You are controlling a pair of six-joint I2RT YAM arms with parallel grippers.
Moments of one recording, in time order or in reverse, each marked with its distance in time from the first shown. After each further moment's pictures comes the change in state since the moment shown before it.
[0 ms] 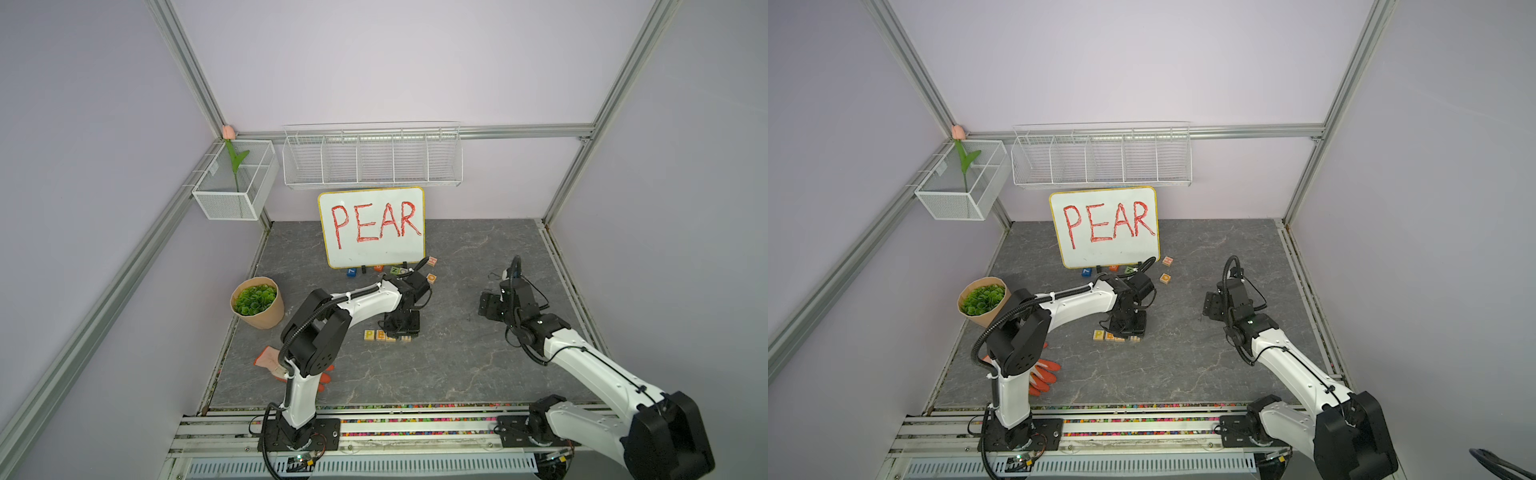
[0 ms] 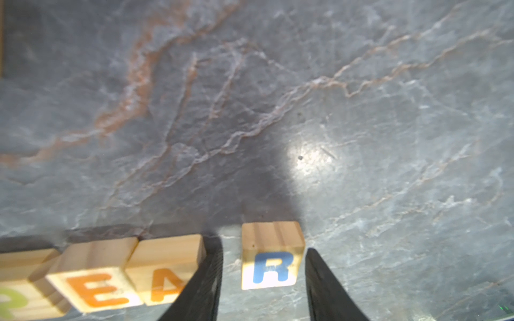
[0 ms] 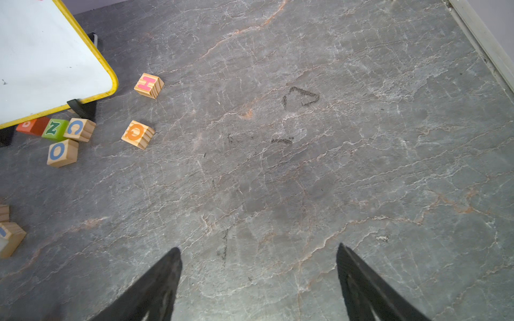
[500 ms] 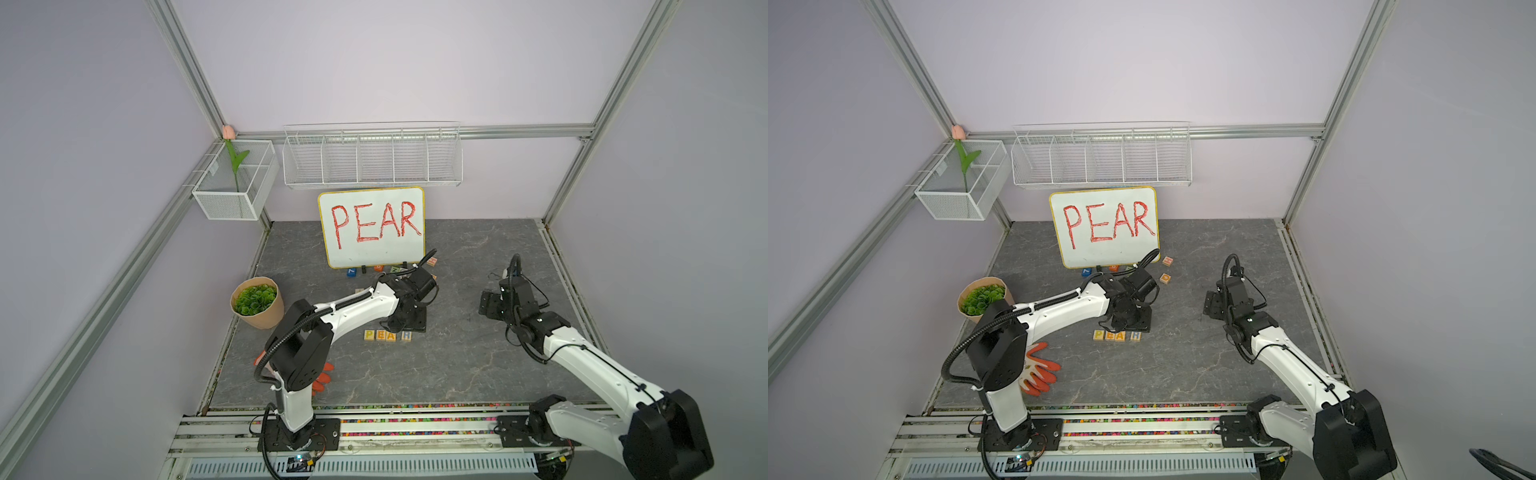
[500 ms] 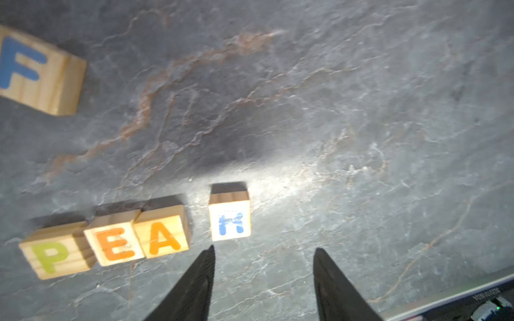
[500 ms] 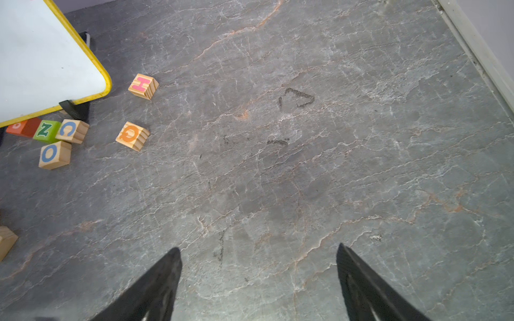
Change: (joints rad) left arm -0.070 -0.132 -0.003 0.068 -0.066 0.017; right arm 0.000 0.011 0.027 -0.032 0.028 -0.003
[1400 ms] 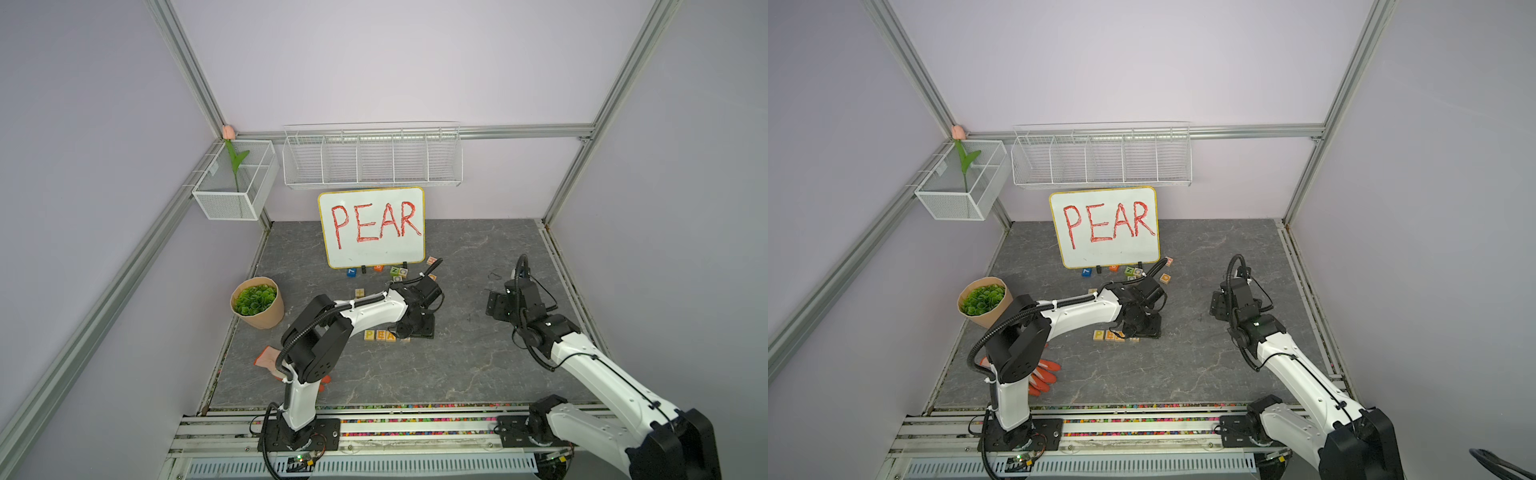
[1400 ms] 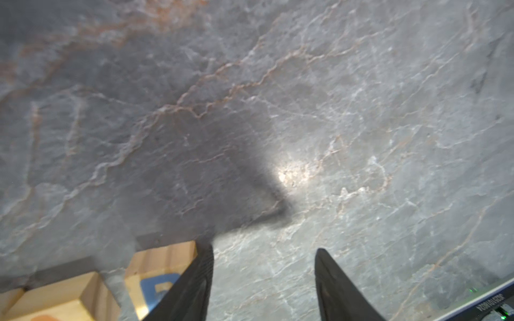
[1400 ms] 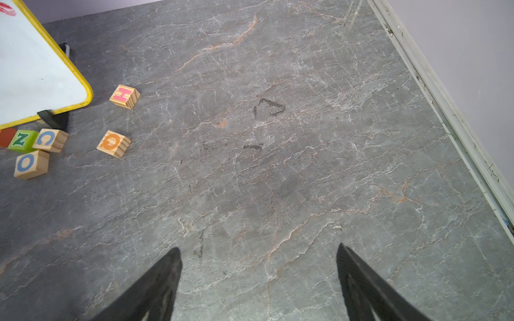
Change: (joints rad) left arm -0.015 0.109 -0.045 0.135 0.063 -0.005; right arm 0.000 -0.082 0.011 -0.088 0.078 -0.012
